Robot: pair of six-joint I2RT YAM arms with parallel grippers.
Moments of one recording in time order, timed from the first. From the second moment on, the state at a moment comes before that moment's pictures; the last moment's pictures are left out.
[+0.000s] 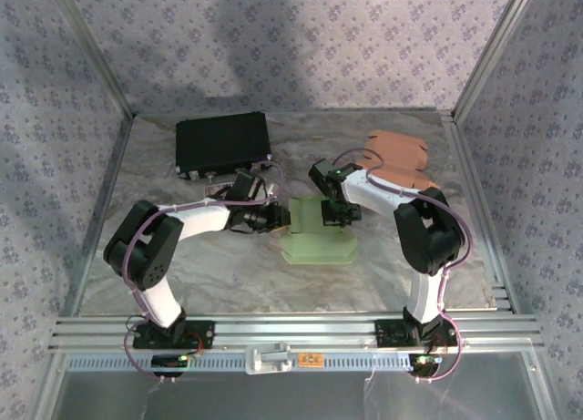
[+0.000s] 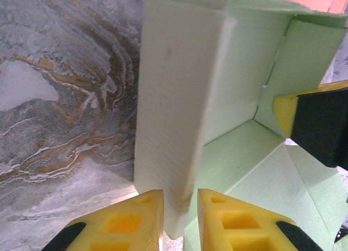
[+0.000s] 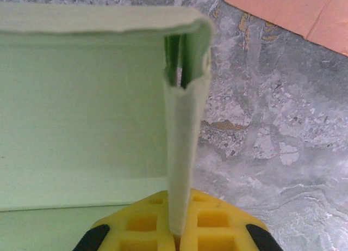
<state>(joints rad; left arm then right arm) -0.58 1.72 0.90 -0.08 0.56 -0.75 0.59 1.86 1.31 -0.94 0.16 0.54</state>
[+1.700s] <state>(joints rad) -0.72 1.79 1.14 -0.47 0.19 -0.71 0.59 1.88 1.35 -0.96 0.17 0.54</state>
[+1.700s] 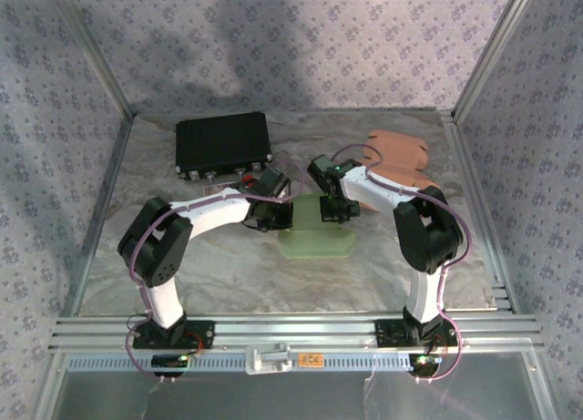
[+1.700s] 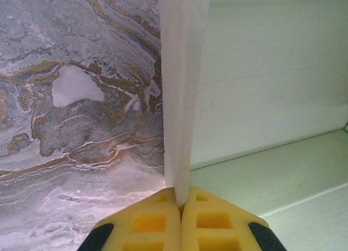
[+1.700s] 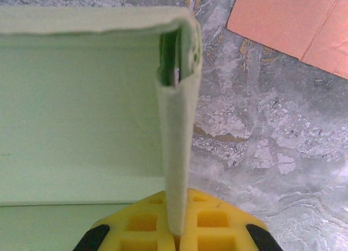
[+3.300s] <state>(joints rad) -0.81 1.94 1.34 -0.71 -0.08 -0.75 0.63 1.88 1.35 -0.95 0.19 0.56</state>
